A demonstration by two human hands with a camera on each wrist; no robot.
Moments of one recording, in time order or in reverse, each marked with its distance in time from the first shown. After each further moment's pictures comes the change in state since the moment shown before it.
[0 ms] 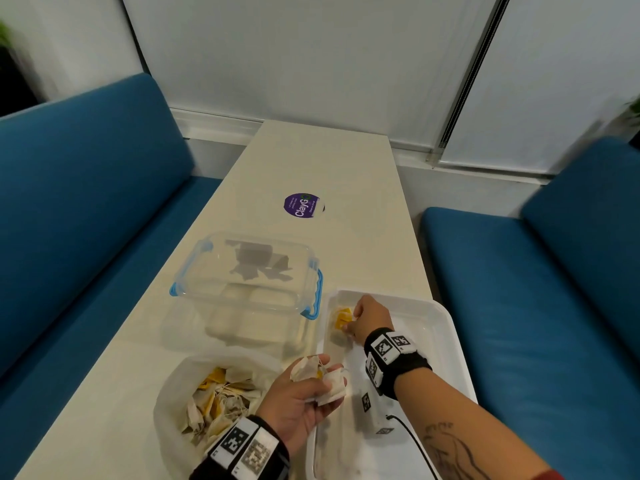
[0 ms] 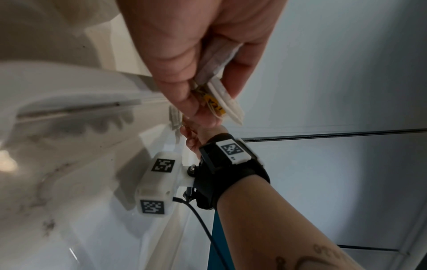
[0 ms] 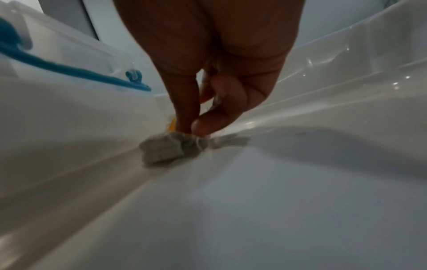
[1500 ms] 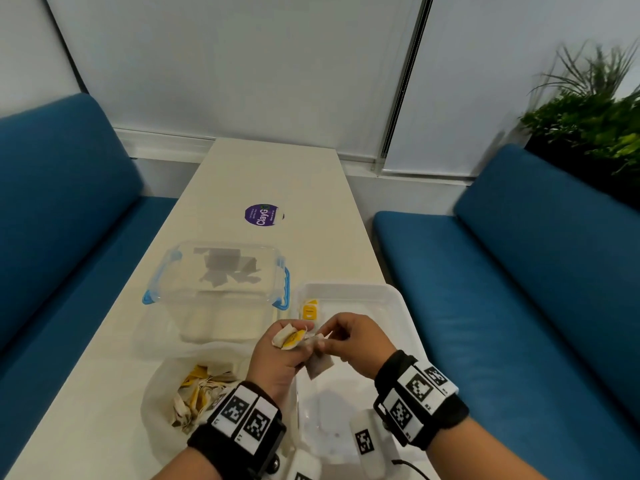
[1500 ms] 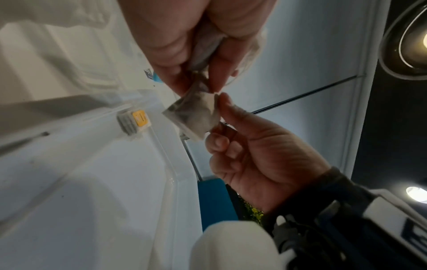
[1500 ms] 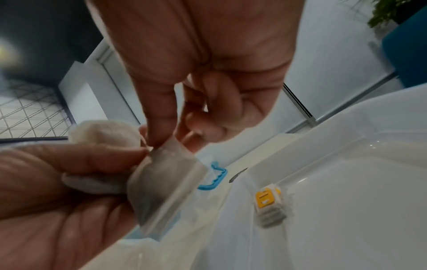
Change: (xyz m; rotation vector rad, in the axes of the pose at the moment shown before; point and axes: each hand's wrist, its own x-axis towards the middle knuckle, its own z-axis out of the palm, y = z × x) left_hand -0.017 0.008 0.019 0.325 -0.054 0.400; right_hand -0.143 -0.001 -0.051 0.299 -0.152 -0.281
